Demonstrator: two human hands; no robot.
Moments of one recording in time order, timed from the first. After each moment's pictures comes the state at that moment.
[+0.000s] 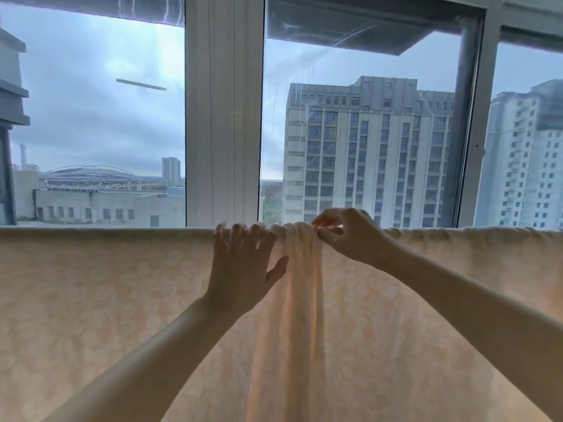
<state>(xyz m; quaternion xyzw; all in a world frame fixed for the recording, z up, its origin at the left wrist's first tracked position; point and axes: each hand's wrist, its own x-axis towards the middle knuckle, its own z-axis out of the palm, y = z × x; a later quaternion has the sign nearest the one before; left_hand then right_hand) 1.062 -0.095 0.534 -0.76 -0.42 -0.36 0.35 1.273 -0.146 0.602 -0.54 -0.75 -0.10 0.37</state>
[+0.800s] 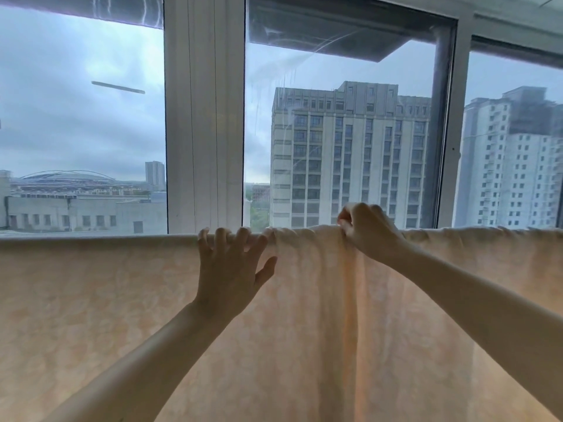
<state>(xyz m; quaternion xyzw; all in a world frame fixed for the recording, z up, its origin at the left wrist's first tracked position) 1.076 -0.091 0.535 -0.74 -0.43 -0.36 0.37 1.317 -0.154 0.611 -0.63 -0.66 -0.22 0.35</state>
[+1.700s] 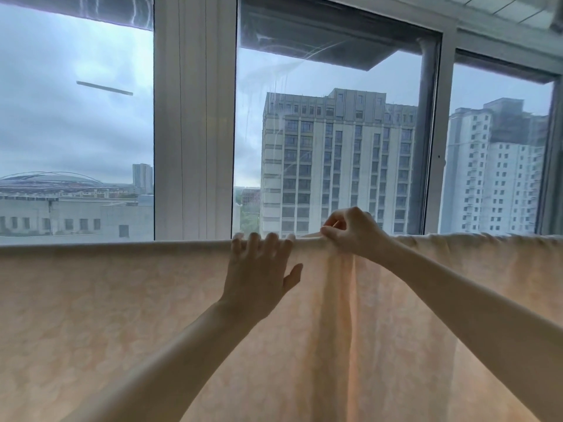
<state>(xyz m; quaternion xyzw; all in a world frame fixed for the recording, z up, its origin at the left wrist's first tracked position) 1.124 -0.103 0.543 -0.78 -0.36 -0.38 0.35 1.324 -0.145 0.618 -0.62 -0.68 -0.11 0.37</state>
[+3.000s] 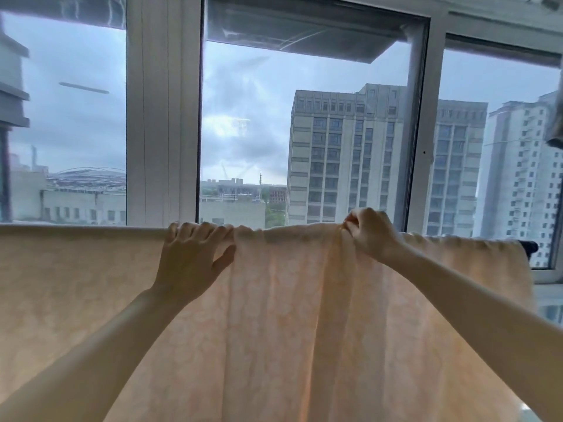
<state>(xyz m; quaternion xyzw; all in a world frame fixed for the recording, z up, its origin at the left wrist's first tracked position) 1.195 -0.130 0.550 -0.75 -0.46 -0.37 0.31 1.510 -0.185 0.612 -0.62 -0.67 -0.18 0.37</state>
